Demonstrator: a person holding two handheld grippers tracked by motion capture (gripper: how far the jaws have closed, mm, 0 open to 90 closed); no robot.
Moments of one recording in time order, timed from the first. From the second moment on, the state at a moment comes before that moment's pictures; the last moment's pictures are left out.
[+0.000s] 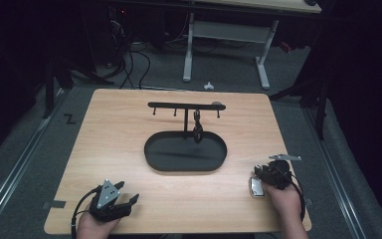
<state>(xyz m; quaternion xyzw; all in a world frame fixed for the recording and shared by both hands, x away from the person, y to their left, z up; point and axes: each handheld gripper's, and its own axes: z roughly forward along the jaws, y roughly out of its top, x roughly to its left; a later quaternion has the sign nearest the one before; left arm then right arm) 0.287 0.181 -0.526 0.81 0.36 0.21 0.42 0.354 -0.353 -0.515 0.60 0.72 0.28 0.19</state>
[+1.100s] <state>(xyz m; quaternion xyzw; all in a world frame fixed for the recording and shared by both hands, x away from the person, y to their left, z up) 0.285 0.183 -0.526 0.81 0.36 0.21 0.42 0.352 -0.335 -0.509 0.56 0.76 0.29 0.19</state>
